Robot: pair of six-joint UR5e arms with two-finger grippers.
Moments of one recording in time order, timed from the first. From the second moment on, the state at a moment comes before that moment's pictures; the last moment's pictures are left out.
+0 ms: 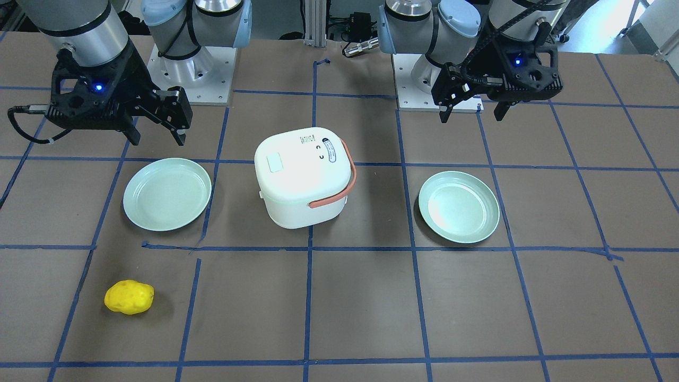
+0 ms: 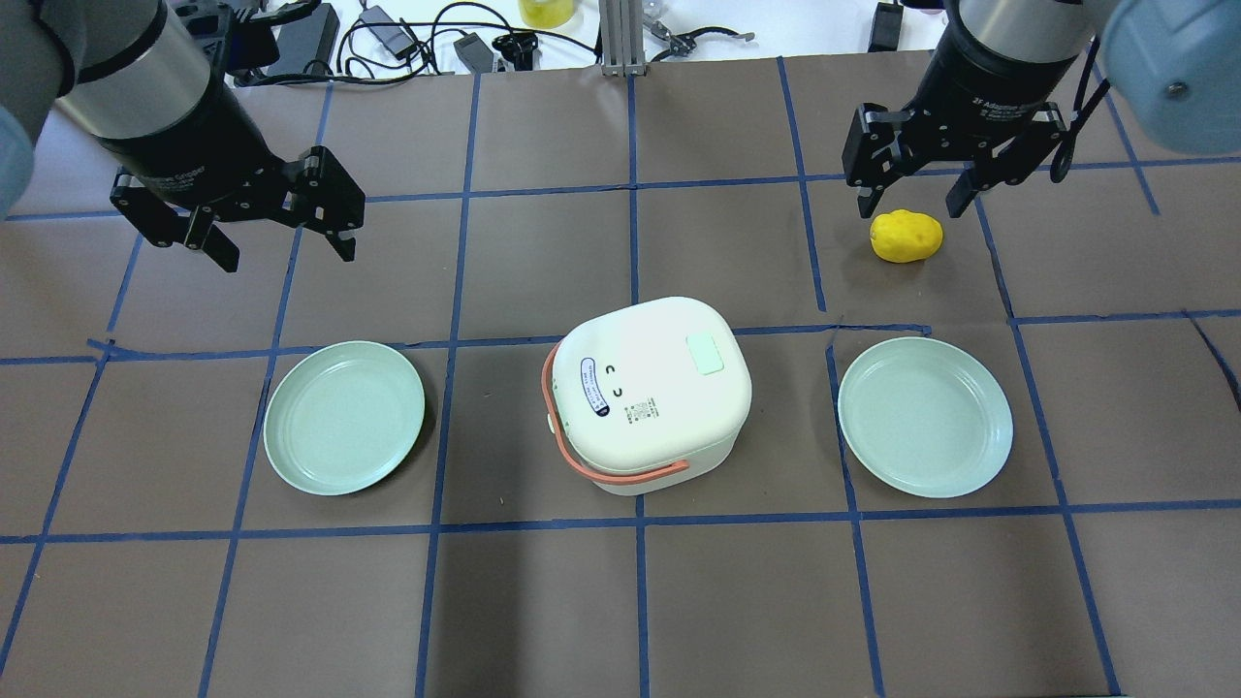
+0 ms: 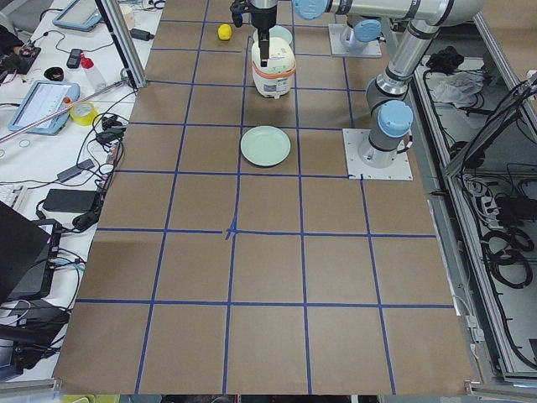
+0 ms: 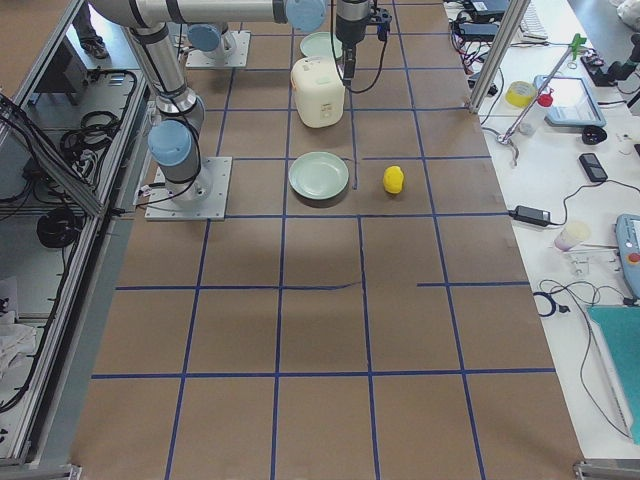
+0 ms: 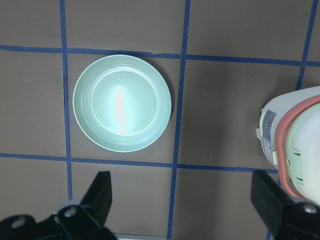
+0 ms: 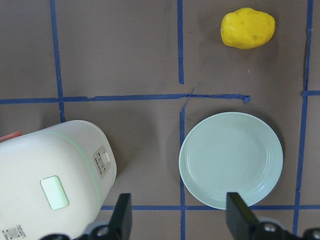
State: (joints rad) left arm -1.55 -1.49 -1.59 -1.62 1.59 -0.05; right arm 1.56 -1.56 1.54 -1.54 -1.51 0.01
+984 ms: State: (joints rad) left arm -1.55 -1.49 -1.59 -1.62 1.59 -0.05; right arm 1.73 -1.55 1.56 -1.47 -1.49 0.16
